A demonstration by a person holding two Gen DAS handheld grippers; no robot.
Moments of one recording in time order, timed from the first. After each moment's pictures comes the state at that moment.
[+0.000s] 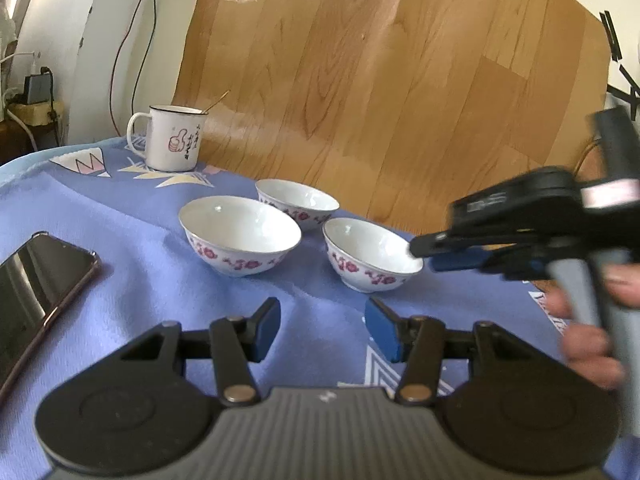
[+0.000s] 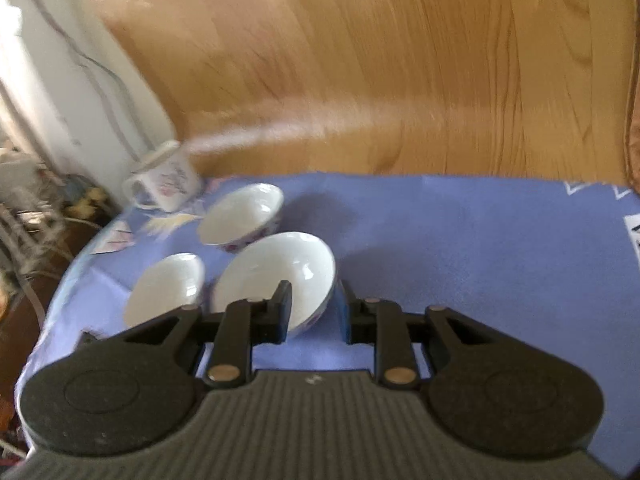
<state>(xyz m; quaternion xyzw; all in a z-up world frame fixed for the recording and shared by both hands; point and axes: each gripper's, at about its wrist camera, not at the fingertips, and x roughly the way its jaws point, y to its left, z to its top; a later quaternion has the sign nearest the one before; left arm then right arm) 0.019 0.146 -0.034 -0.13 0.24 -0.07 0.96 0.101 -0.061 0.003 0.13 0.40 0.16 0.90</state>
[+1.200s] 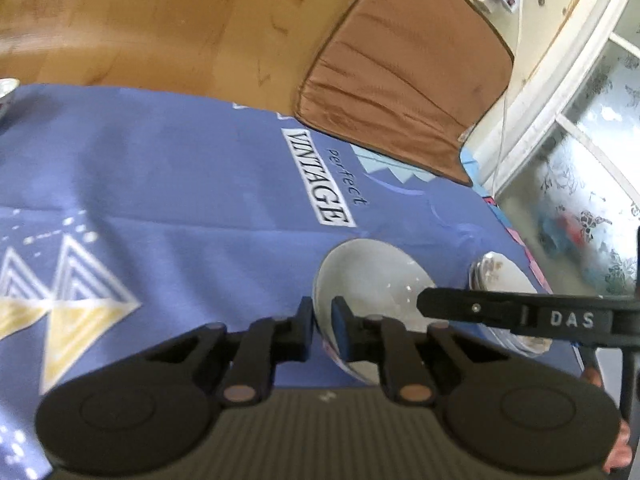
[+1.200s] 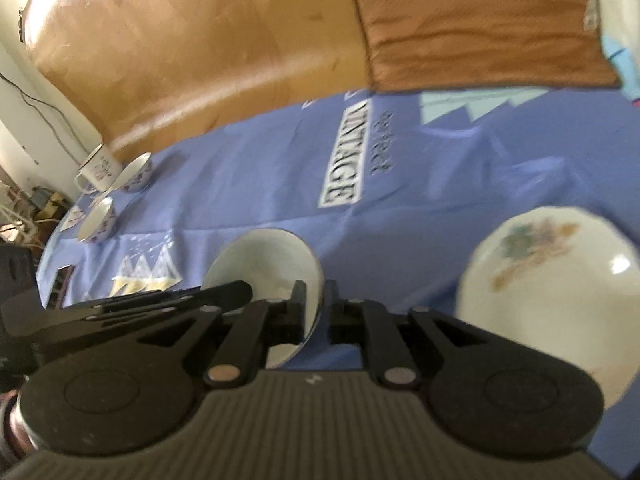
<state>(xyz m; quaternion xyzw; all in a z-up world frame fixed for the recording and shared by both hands) 0.003 -0.058 -0.024 -0.08 0.42 -0.33 0.84 -0.074 -0.264 0.028 0.18 0.43 0.07 0.88</state>
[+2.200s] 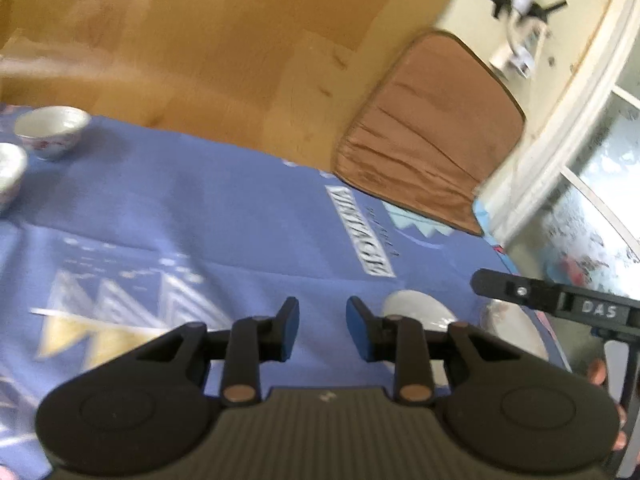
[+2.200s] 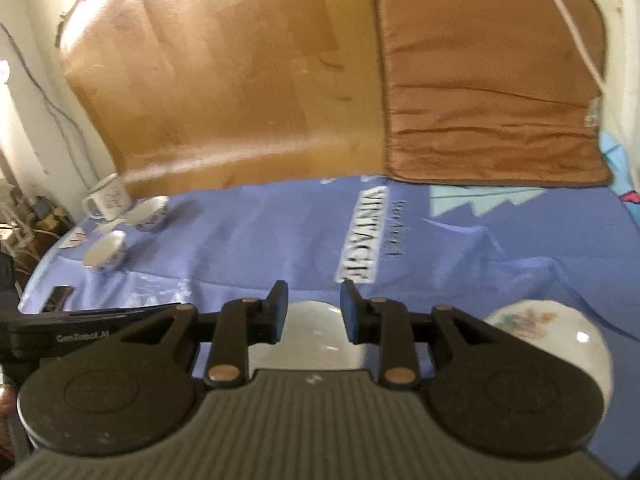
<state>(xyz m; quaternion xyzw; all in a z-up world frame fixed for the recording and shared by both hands) 0.005 0.027 0.009 -0.12 0.37 -0.30 0.87 -0.079 -0.245 0.064 0.13 0.34 0.08 0.93</state>
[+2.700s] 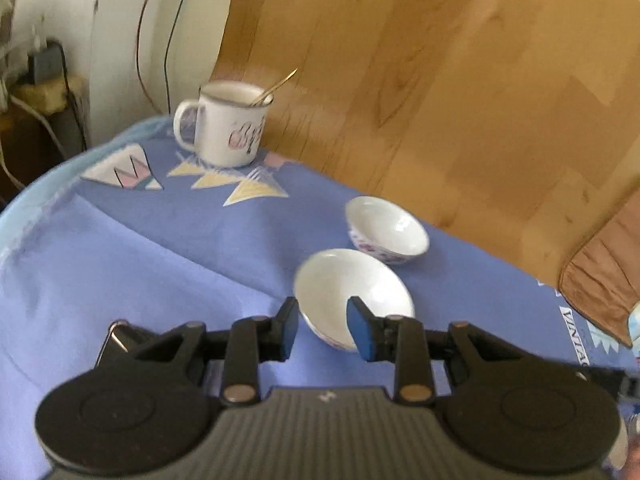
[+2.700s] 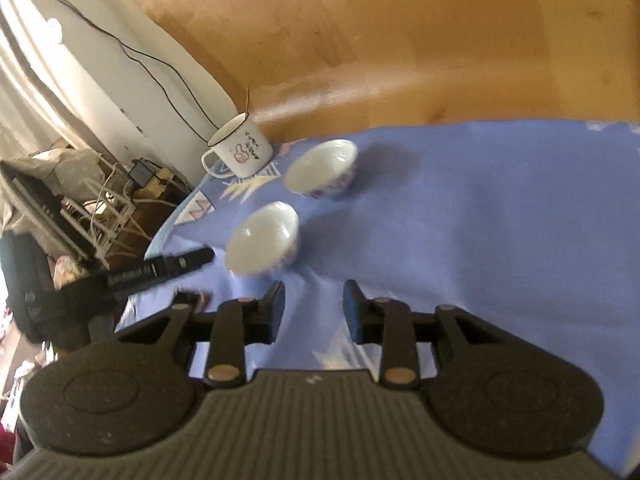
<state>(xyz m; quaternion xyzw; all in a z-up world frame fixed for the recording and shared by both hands) 0.100 0.251 0.028 -0.15 0.39 -0.07 0.91 0.061 -0.045 0.050 0.20 0.43 0.24 0.85</state>
